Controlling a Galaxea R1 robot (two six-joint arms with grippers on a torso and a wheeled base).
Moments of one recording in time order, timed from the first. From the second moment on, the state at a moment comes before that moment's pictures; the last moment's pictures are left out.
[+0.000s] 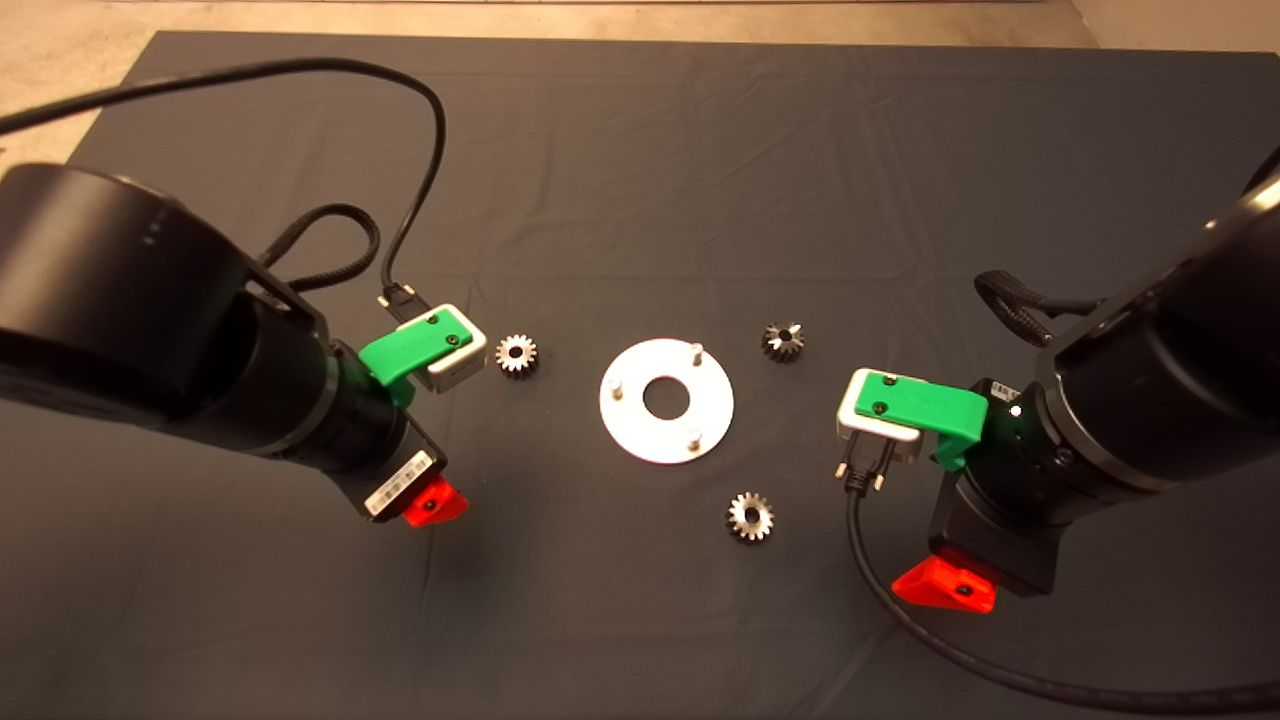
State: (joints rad) left arm -0.55 2.27 -0.53 0.32 1.53 -0.98; right arm 0.60 2.52 -0.51 -0.01 -1.53 1.04
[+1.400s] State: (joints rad) left arm -0.55 2.27 -0.53 0.32 1.53 -0.98; right arm 0.43 2.54 -0.54 -0.18 -1.53 1.06
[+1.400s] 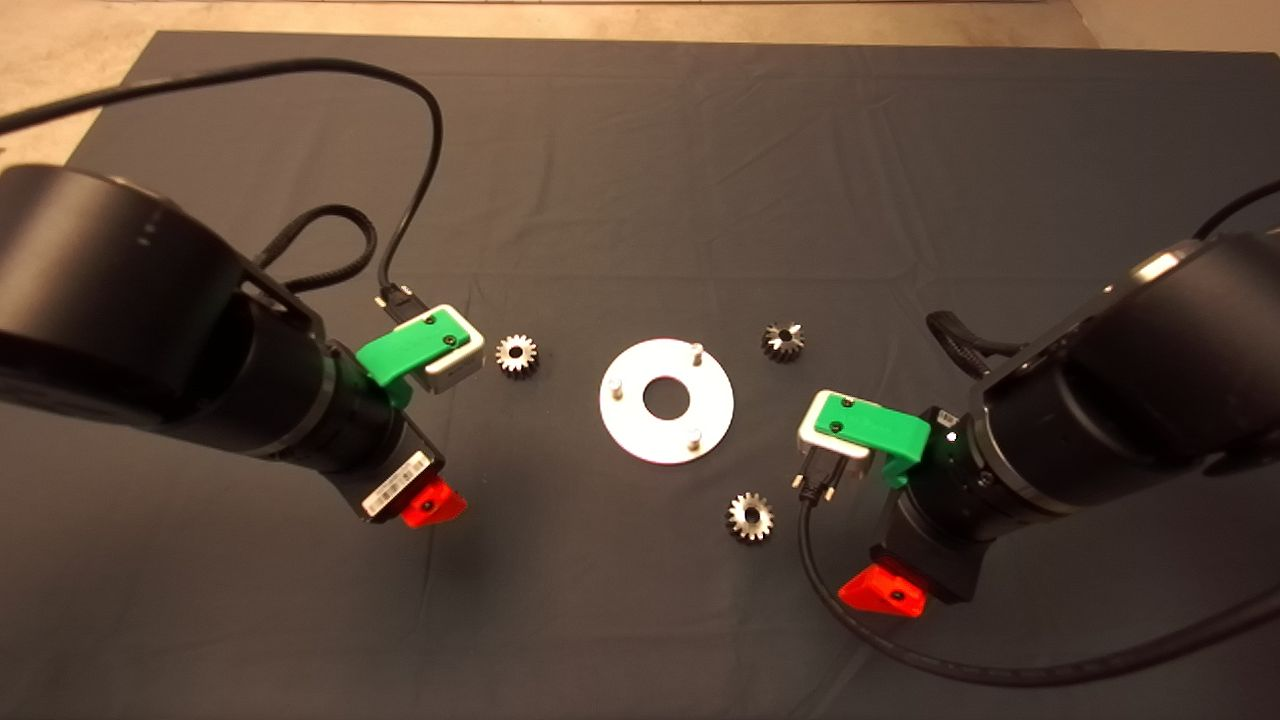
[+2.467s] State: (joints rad) left arm -0.55 2.27 -0.53 0.32 1.53 -0.98; right arm 0.33 2.60 -0.61 -0.30 -1.53 1.05
